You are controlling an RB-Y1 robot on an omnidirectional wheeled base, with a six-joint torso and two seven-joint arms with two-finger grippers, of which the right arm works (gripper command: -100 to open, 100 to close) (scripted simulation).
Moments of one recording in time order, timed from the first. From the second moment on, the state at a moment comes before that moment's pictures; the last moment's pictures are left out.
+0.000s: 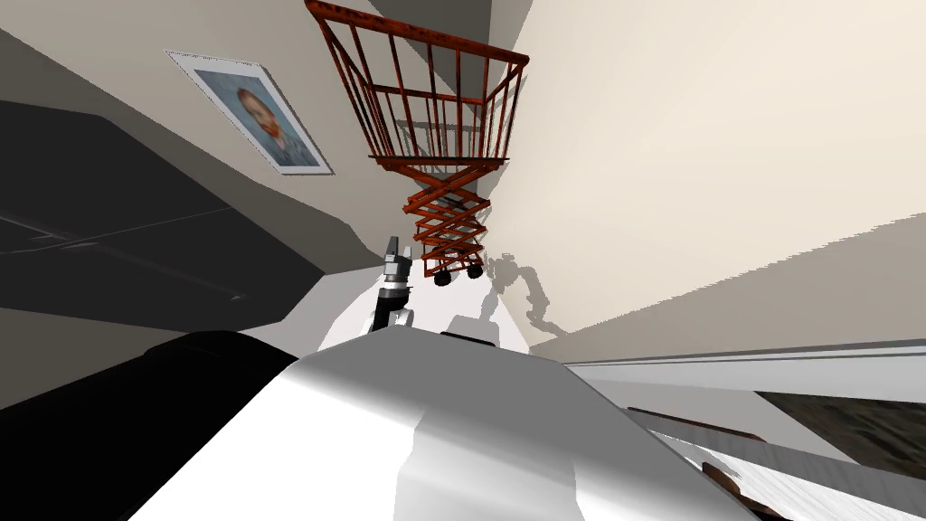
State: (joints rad) arm 0.45 -0.54 0.95 -0.46 1.42 1.58 1.32
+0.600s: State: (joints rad) arm 0.48 -0.54 1.02 -0.51 1.50 1.67 1.37
